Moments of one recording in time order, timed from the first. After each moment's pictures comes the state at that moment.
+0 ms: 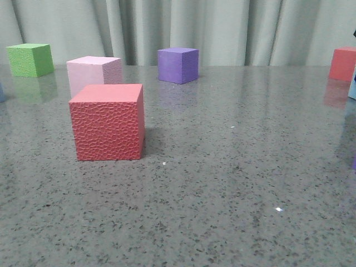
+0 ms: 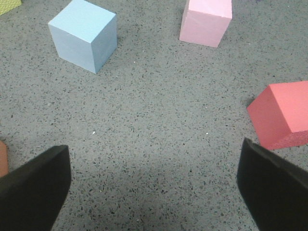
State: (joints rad) left arm -0.06 0.63 -0.83 -0.13 0.98 0.04; right arm -0.19 1.79 -1.45 0.25 0.89 -0.33
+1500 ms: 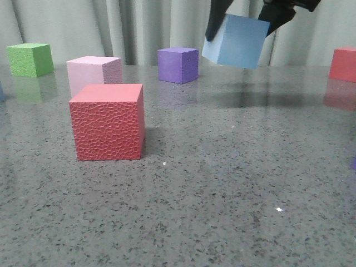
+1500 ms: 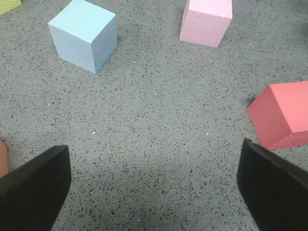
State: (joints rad) left arm -0.06 0.63 -0.83 -0.13 0.98 0.04; right arm 0.40 1.80 -1.69 0.15 0.98 0.27
